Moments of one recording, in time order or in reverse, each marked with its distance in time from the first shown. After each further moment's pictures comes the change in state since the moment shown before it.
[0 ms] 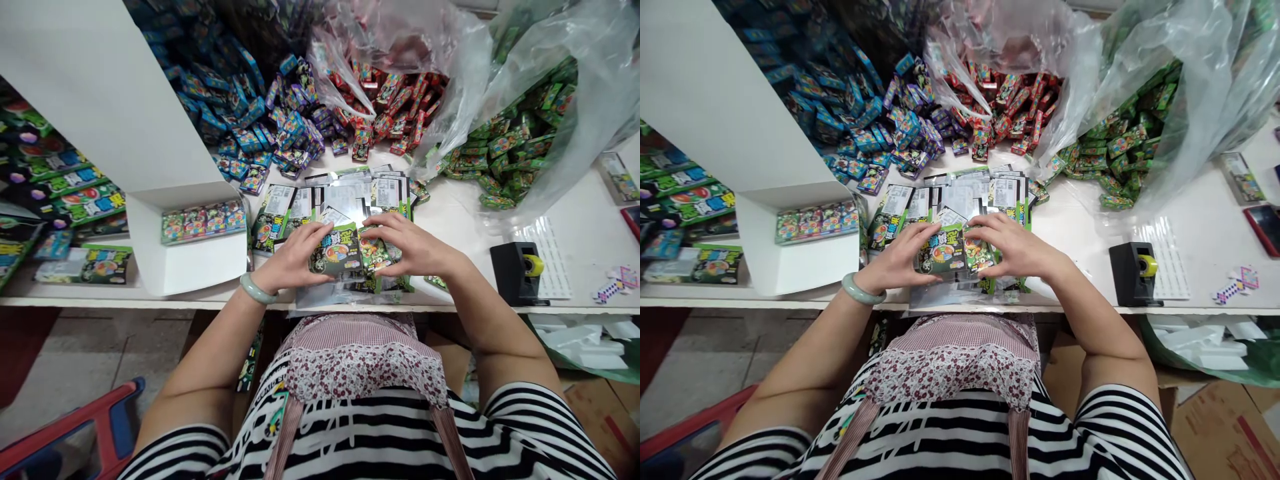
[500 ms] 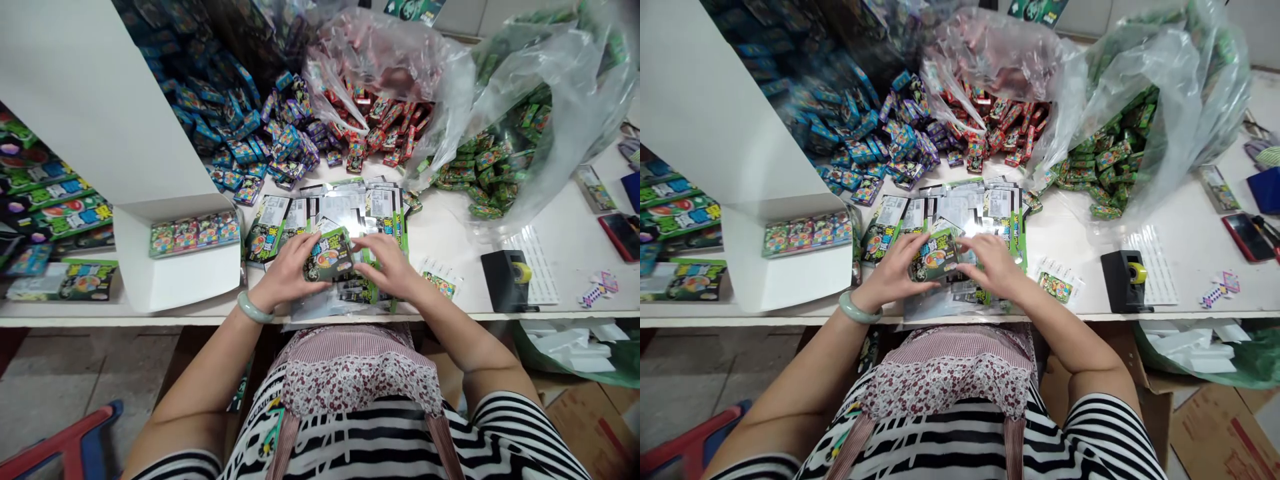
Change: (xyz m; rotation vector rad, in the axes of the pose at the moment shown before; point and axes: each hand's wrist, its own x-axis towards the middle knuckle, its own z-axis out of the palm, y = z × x) left_hand -0.004 -0.002 0.013 0.003 0.122 -0.113; right_hand 0.007 -0.017 0.050 0.076 0.296 0.256
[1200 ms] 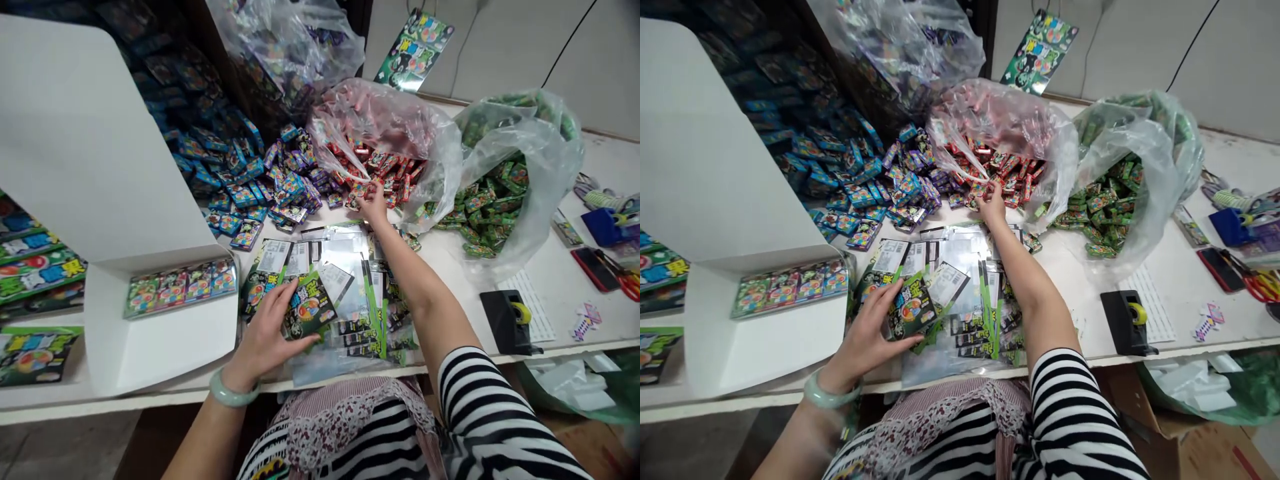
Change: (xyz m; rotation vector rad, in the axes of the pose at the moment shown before) left_hand -0.024 -0.021 -0.022 0.017 0.159 -0.102; right_hand 0.227 0.169 0.019 0.205 0.524 0.623
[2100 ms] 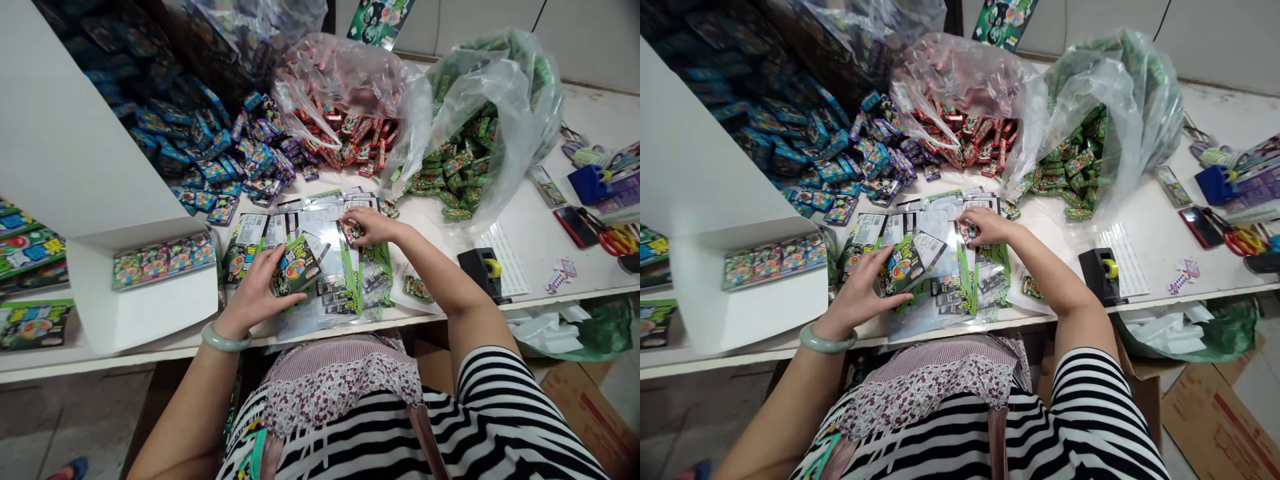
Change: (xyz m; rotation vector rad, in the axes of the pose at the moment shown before) left_hand 0.012 0.018 0.007 -0.021 -0.125 -0.056; right_hand -0.114 0.014 -0.122 -0.485 -0.829 -0.549
